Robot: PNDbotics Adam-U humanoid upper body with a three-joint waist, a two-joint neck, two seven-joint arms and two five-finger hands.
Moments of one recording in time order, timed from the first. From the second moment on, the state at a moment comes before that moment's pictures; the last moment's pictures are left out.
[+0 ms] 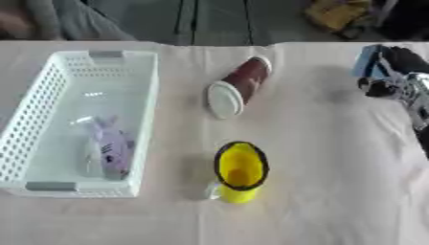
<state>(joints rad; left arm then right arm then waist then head) -0.12 0.28 0.16 -1.98 0.10 -0.20 -0.02 -0.88 -0.73 -0.14 -0.70 1.05 -0.09 -0.05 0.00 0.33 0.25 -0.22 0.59</state>
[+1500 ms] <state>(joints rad) -0.12 0.28 0.16 -1.98 0.10 -0.19 -0.02 -0.86 -0.70 -0.09 -1.02 0.44 -0.12 -0.20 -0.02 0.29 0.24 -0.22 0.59</state>
